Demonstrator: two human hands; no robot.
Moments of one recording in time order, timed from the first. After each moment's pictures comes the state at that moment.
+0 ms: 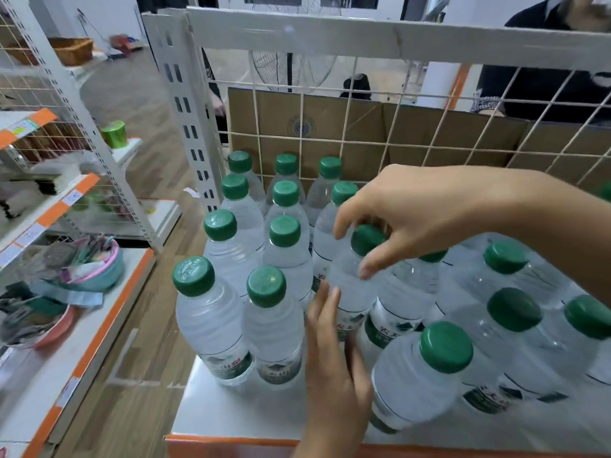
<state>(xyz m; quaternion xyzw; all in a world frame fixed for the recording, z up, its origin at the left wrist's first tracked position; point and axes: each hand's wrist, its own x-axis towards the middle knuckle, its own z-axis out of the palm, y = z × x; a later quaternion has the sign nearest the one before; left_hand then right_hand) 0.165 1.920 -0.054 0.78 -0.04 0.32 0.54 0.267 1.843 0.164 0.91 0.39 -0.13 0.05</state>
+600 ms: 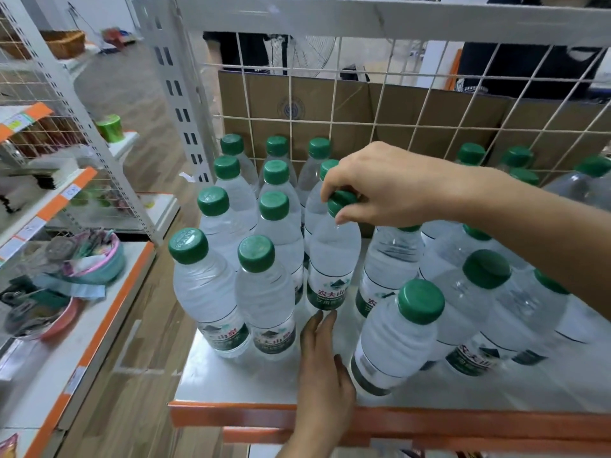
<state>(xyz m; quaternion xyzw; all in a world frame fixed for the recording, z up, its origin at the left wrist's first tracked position) 0.134 1.927 -0.090 0.85 0.00 0.08 0.51 0.264 1.837 0.138 0.92 0.39 0.01 0.01</state>
